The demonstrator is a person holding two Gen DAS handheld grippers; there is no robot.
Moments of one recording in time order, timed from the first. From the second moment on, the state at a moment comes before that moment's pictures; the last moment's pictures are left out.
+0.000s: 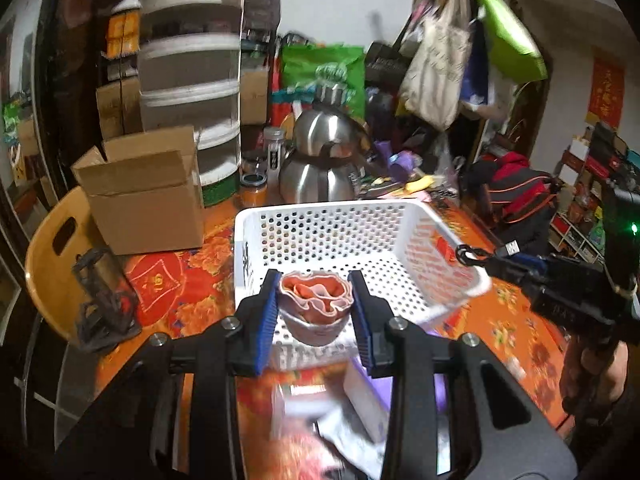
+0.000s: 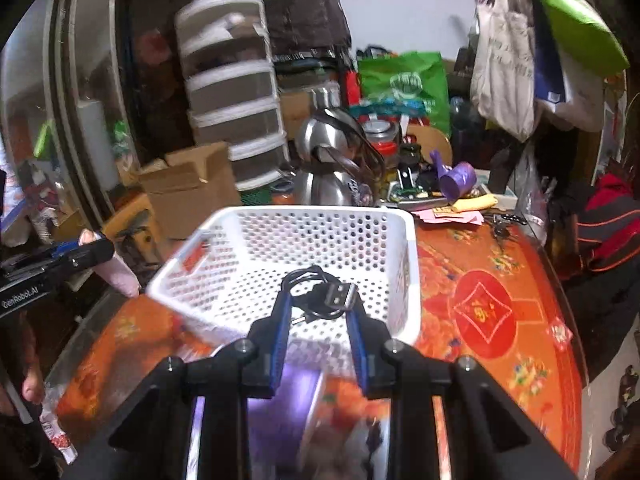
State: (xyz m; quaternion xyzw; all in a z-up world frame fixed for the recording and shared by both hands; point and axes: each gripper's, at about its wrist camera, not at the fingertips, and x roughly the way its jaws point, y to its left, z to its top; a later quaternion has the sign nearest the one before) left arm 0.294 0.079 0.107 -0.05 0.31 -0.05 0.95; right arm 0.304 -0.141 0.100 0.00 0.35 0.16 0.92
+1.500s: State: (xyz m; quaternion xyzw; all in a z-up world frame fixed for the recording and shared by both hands) left arm 0.259 0.075 0.054 -0.02 0.34 -0.02 0.94; right arm 0.246 -0.164 0.074 -0.02 0.35 0.13 0.93
